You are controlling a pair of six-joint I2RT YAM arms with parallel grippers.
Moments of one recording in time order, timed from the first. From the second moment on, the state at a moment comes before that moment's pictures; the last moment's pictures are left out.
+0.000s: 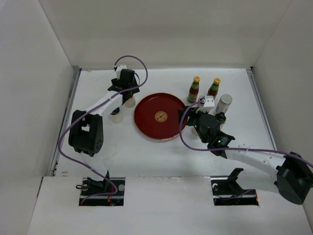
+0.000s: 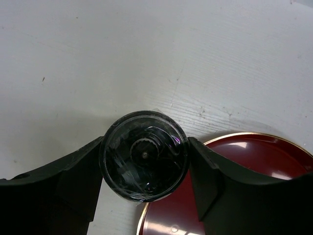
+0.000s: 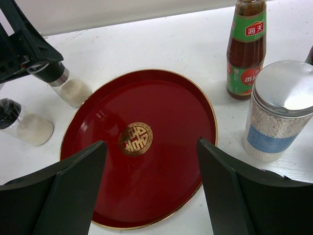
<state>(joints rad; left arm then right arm) -0.32 1.80 1.35 -0.22 -0.39 -0.49 0.80 1.13 0.59 0.40 0.53 0.38</state>
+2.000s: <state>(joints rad) -0.56 0.99 0.78 -0.08 -0.75 -0.52 0.80 1.12 0.59 0.42 0.52 0.38</state>
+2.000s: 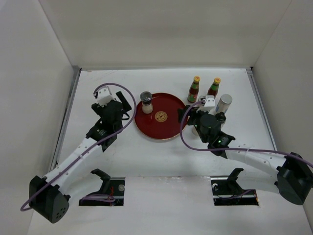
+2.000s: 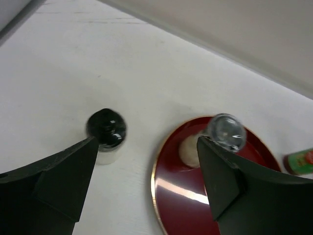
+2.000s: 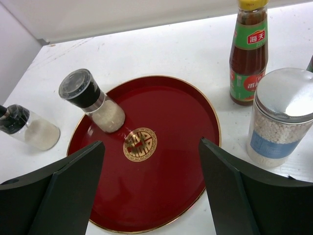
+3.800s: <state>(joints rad) -0.65 0.98 0.76 -0.14 -0.72 -0.57 0.80 1.16 0.59 0.43 0.51 0.38</state>
